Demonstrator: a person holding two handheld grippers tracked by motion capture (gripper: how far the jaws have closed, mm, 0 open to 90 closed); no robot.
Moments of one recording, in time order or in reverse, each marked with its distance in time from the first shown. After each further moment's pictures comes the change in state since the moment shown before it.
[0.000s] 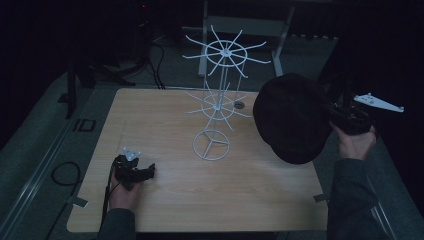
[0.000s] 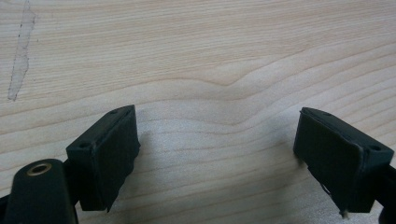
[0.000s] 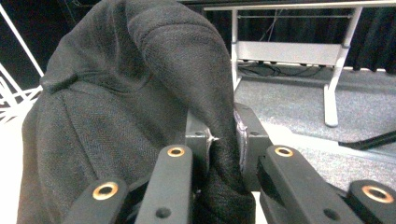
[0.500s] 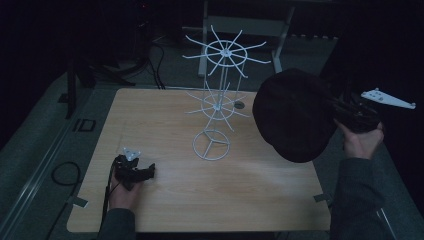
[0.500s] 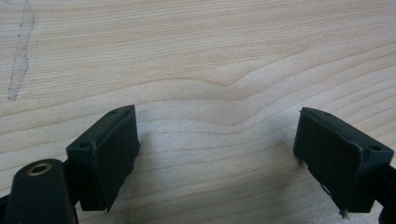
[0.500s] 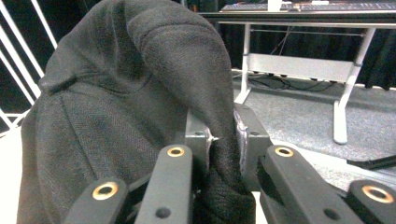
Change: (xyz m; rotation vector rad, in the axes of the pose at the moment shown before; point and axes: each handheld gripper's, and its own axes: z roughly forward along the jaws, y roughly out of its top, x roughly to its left) left arm 0.000 0.000 0.000 0.000 -0.001 -0.002; right arm 0.010 0.019 -0.016 -0.030 0.052 -0.044
